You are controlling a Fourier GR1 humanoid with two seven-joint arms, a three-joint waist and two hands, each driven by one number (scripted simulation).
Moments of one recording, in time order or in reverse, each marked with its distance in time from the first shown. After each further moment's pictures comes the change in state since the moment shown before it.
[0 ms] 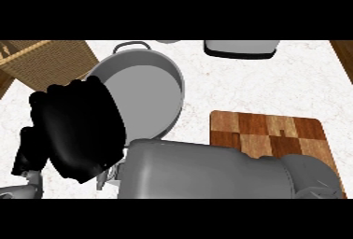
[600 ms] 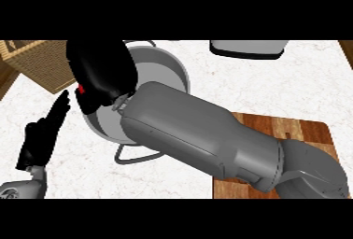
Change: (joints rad) left arm -0.032 -0.009 -0.013 -0.005 -0.015 -0.005 0.011; right arm -0.141 0.001 -0.011 0.443 -0.246 -0.112 -0.318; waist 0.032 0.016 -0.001
